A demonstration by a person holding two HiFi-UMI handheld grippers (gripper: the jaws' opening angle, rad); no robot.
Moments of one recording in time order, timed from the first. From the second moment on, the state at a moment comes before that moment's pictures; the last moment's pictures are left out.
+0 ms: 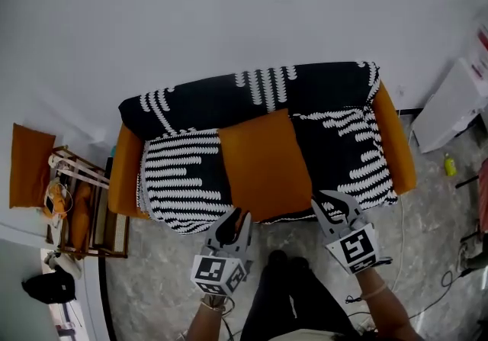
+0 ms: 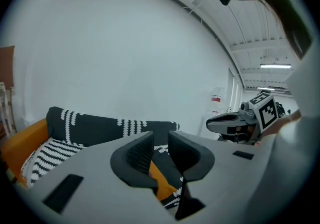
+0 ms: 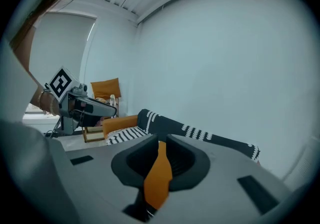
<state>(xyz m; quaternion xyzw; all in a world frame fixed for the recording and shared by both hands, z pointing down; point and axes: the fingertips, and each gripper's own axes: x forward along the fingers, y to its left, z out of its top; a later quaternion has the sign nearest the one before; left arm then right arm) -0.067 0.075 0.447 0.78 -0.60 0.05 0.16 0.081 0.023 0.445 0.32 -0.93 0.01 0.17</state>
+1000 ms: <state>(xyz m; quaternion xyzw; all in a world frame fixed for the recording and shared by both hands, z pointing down) -0.133 0.043 0.672 0.75 -0.60 0.10 0.26 0.072 -0.025 0.663 0.29 -0.91 0.02 0.29</state>
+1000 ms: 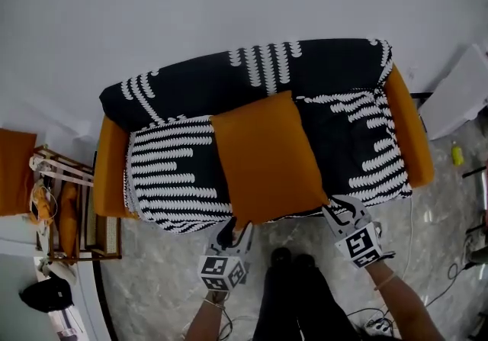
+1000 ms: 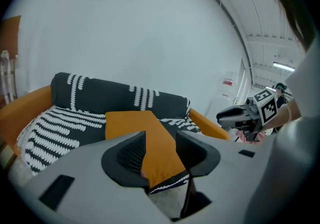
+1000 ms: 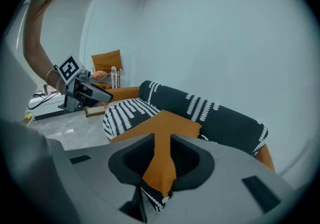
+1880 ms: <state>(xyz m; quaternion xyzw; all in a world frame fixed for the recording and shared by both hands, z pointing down) -0.177 0.052 0.840 0.70 -0.59 0.17 0.36 0.072 -0.037 0.841 0.26 -0.87 0.05 0.40</state>
